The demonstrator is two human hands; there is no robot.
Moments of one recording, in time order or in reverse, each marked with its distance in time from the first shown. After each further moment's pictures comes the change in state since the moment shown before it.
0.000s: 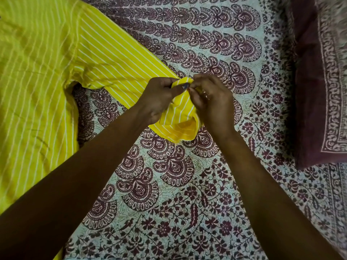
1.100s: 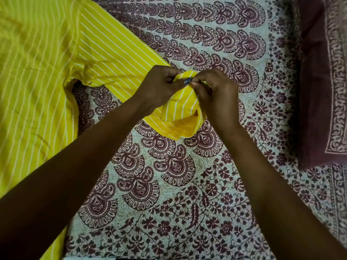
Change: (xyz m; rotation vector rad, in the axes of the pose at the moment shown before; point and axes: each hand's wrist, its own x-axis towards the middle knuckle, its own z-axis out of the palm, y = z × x) left_hand 0.005 0.014 -0.008 0.328 -0.089 0.201; right_hand 0.012 -0.002 -0.004 0.023 -0.017 0.002
